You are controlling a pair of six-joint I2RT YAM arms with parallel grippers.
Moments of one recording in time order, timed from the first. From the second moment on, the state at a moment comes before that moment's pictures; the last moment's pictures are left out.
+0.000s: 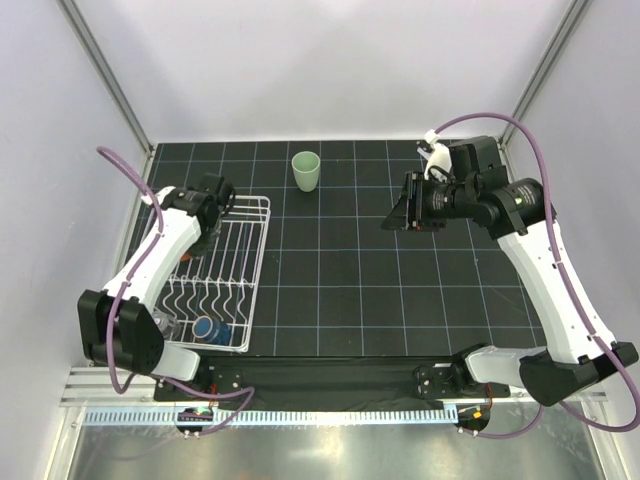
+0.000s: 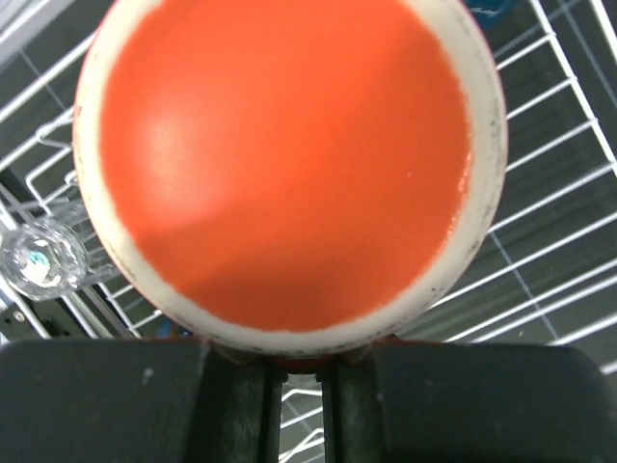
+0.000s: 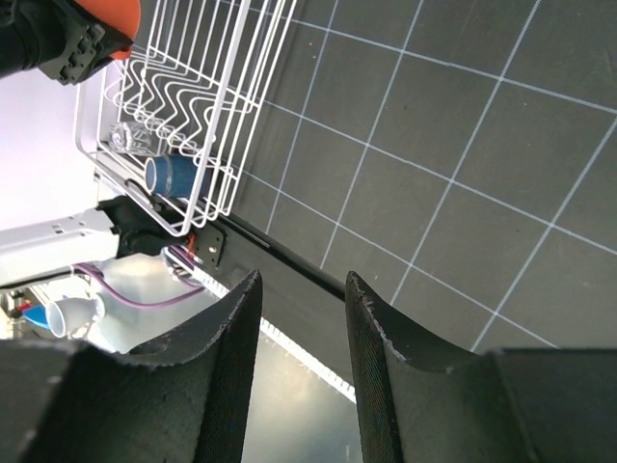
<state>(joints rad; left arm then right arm) -0.26 1.43 1.27 -1.21 -0.64 -1.11 0.37 1.26 1.62 -1.12 -0.43 0.40</state>
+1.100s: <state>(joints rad) -0.15 1.55 1.16 -1.10 -0.65 -1.37 0.37 1.35 1.69 -1.24 -0.41 0.34</state>
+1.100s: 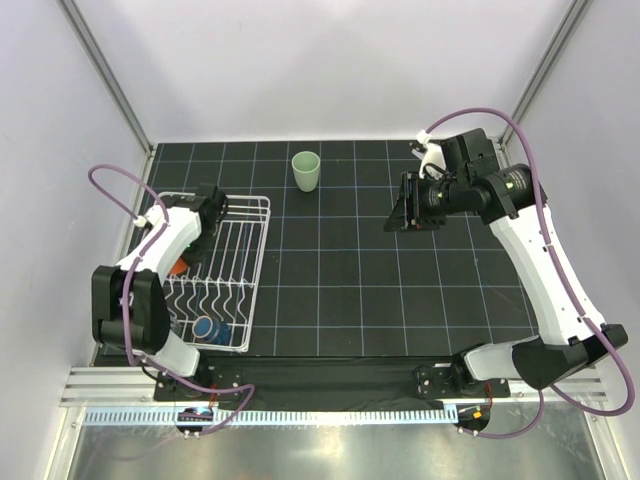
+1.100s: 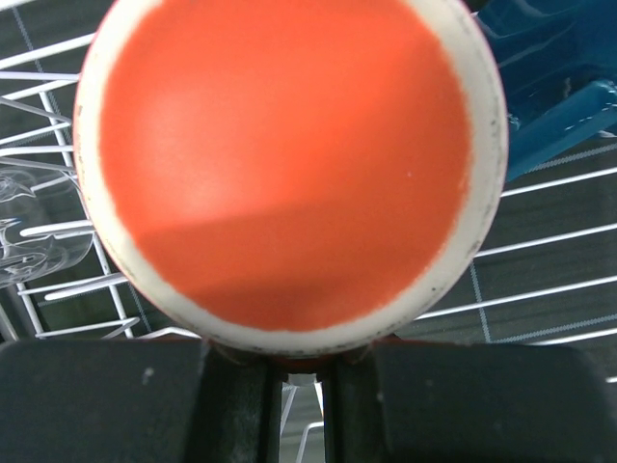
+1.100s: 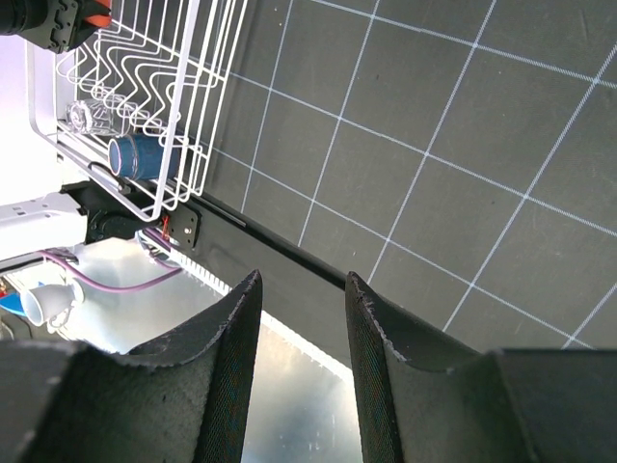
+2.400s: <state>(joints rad) -0.08 1.71 1.14 -1.01 -0.62 -1.47 0.37 1.39 1.74 -1.29 -0.38 0.31</state>
